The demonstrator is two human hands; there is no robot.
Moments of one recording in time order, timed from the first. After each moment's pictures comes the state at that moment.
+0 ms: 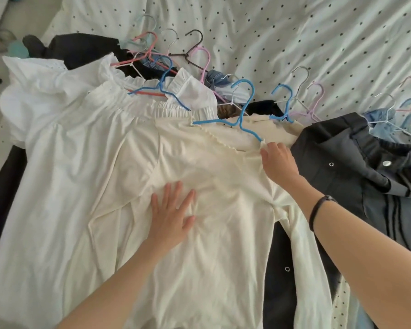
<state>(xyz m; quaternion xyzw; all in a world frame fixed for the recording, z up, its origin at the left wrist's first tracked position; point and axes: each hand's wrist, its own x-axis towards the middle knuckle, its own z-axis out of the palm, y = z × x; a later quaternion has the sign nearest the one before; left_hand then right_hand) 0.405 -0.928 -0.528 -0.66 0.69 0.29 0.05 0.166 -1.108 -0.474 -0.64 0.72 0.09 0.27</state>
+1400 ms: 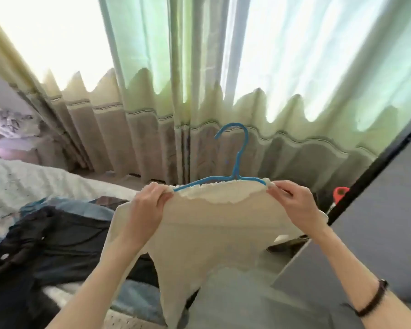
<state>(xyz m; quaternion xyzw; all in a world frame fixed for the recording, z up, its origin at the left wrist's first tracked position) -0.084 -0.634 -0.141 -0.02 0.92 0.30 -0.25 -0.160 -0.341 -0.124 -0.12 0.85 -0.51 -0.07</state>
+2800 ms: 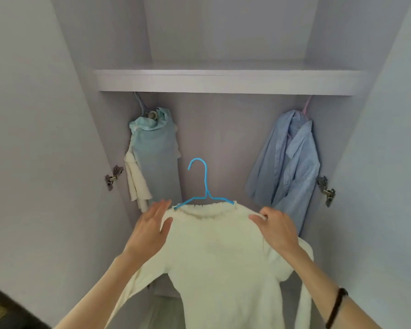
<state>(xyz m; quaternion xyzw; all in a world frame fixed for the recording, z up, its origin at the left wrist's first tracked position) -0.115 -0.049 -0.155 0.71 0.65 0.27 0.07 0.177 -0.025 -0.142 0.69 0.66 -0.12 -0.27</state>
